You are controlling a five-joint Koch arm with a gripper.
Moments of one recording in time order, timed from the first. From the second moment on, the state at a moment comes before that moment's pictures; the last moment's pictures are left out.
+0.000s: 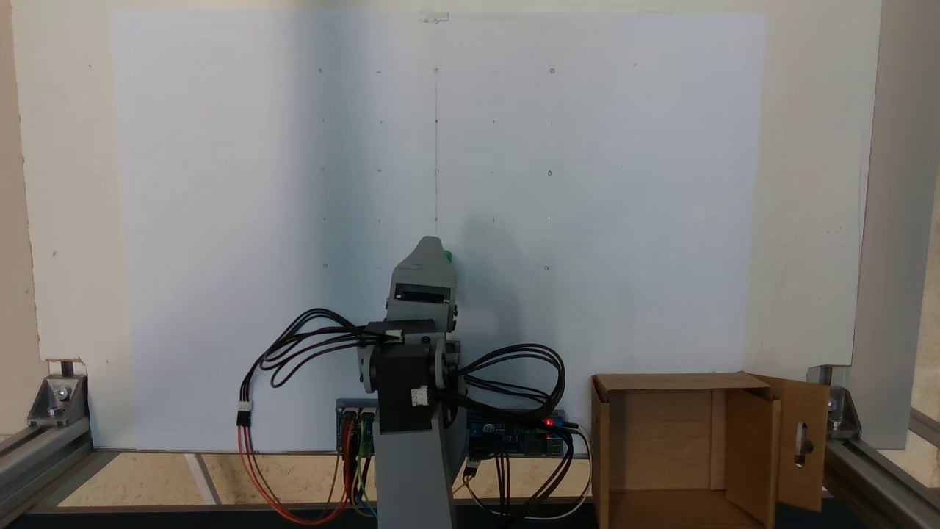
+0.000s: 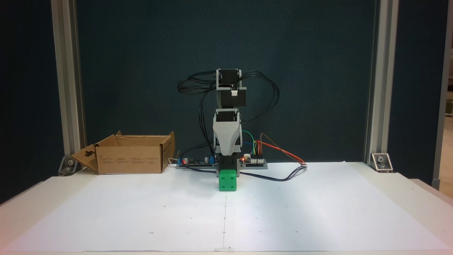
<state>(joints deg) -4.7 129.4 125.9 58.2 7.9</state>
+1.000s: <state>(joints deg) -6.1 128.0 132.4 52.8 8.0</state>
